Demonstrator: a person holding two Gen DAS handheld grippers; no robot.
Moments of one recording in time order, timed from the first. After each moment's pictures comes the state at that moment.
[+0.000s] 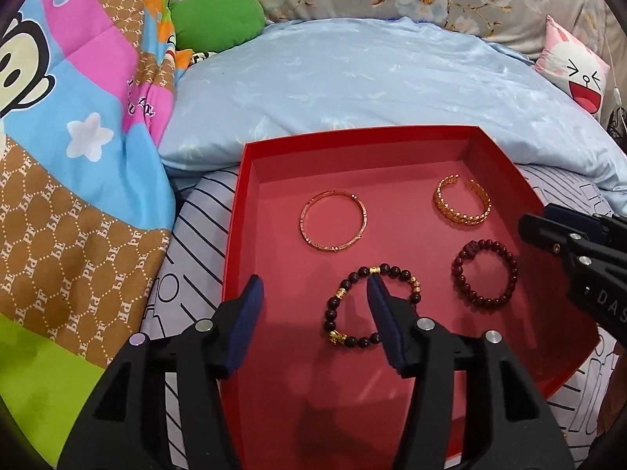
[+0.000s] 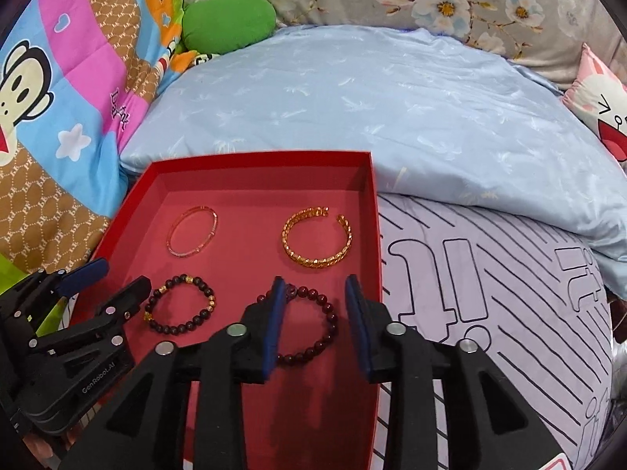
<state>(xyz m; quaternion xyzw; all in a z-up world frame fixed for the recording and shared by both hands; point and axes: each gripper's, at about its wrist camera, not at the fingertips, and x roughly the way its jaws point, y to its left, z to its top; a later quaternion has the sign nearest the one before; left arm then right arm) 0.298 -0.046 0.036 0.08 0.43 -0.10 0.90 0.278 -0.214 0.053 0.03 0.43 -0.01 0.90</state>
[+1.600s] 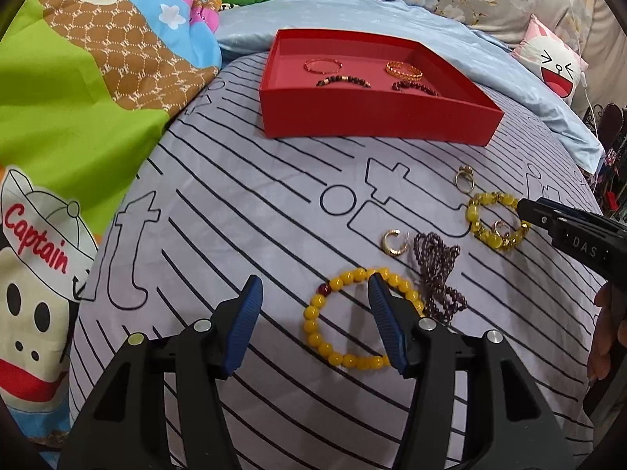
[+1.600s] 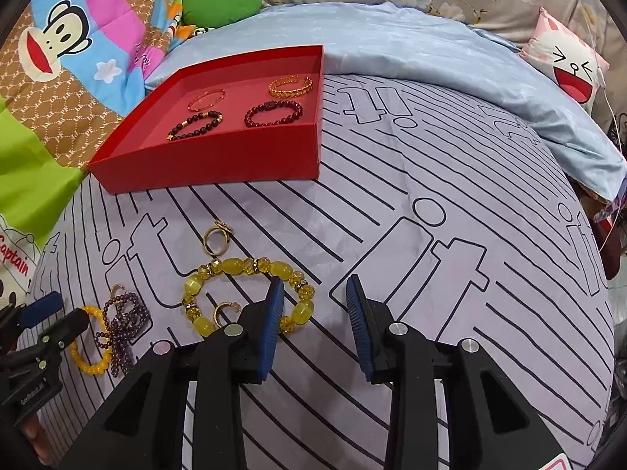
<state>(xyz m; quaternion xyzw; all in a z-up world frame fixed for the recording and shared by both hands) 0.082 0.011 0.003 0.03 0.47 -0.11 0.87 0.089 -0.219 0.003 0.04 0.46 -0.04 0.88</state>
